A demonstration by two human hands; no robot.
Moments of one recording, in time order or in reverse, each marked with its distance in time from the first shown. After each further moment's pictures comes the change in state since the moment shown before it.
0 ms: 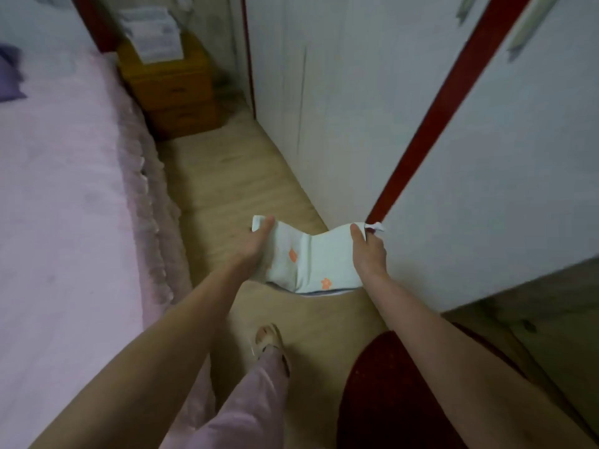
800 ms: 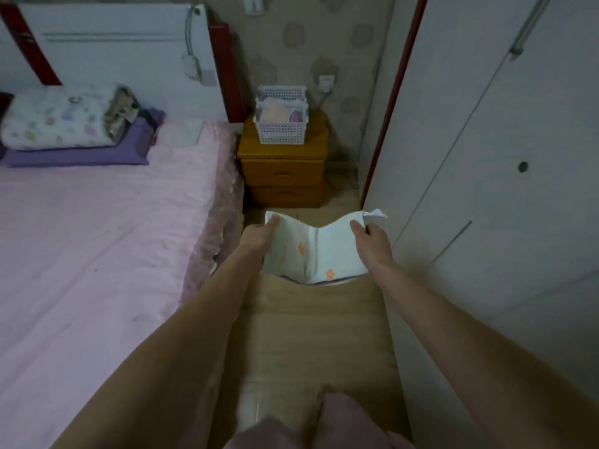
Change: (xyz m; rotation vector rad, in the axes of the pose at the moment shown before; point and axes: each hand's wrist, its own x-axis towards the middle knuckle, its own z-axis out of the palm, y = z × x) left_hand 0.474 0.358 -0.200 -0.325 0.353 -0.098; right_hand 0.473 -0.444 0.339 -0.169 -0.445 -0.366
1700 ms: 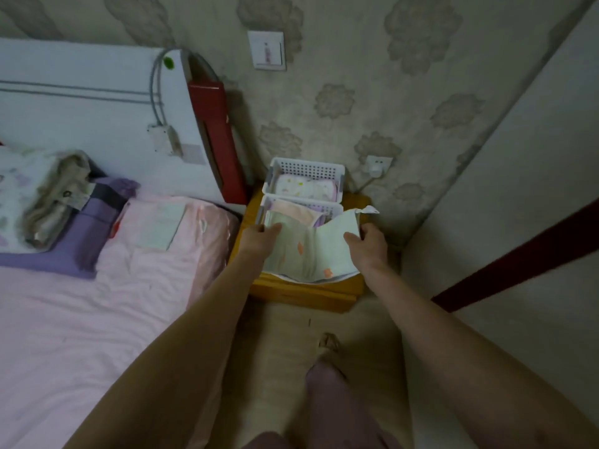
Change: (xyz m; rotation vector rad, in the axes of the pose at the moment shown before) left_hand 0.622 0.396 0.060 -0.007 0.215 0.003; right_hand 0.690 -0.272 0.144 0.000 -0.134 0.028
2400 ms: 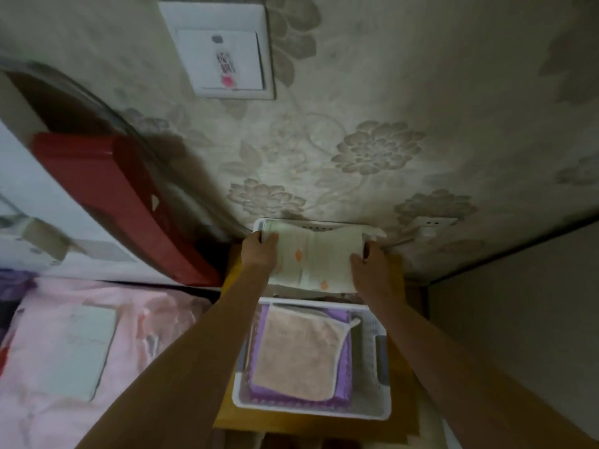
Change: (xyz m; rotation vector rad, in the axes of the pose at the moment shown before) left_hand 0.416 0.080 0.099 0.205 0.008 0.018; right_hand 0.367 -0.026 0.145 -0.240 0.066 0.100
